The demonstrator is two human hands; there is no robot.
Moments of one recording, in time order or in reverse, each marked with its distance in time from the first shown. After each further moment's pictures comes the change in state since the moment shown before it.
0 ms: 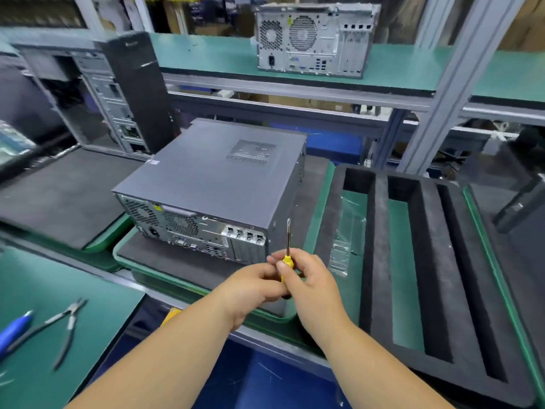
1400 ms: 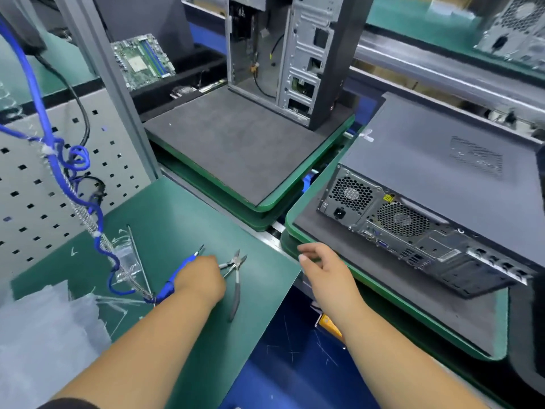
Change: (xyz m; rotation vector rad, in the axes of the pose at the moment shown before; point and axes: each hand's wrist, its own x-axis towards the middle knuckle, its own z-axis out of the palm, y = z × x) left_hand -0.145 -0.213 -0.394 0.987 0.691 -0.592; right_hand 0.021 -0.038 0.360 -0.259 -0.266 0.198
